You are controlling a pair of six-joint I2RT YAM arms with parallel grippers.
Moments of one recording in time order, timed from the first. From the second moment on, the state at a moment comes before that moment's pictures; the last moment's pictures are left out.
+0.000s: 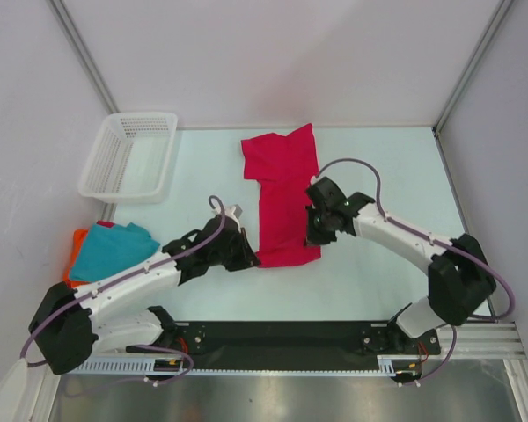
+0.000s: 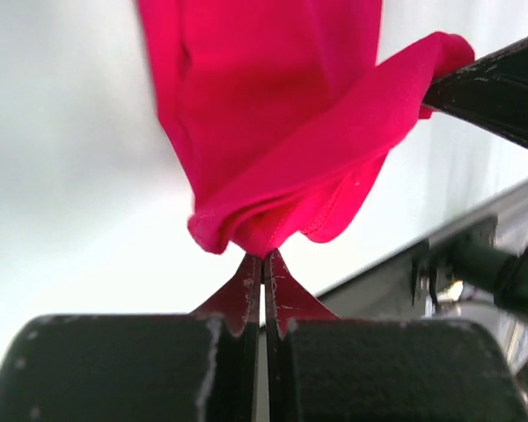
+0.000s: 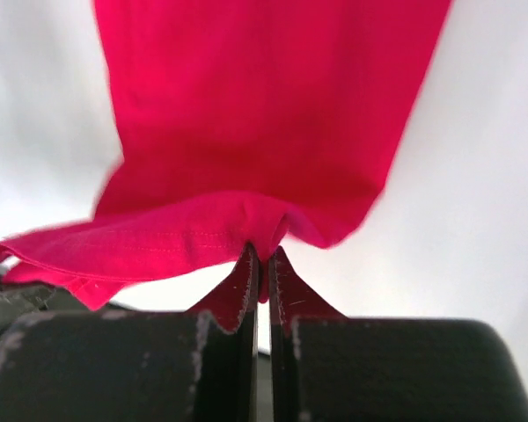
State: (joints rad) left arm -0.81 1.09 0.64 -0.34 0.06 -0.91; right arm 0.69 1.48 1.07 -0.68 -0.04 0.65
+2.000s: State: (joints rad) left arm -0.47 1.80 1.20 -0.37 0.22 -0.62; right arm 0.48 1.88 1.49 -0.64 0.00 0.49
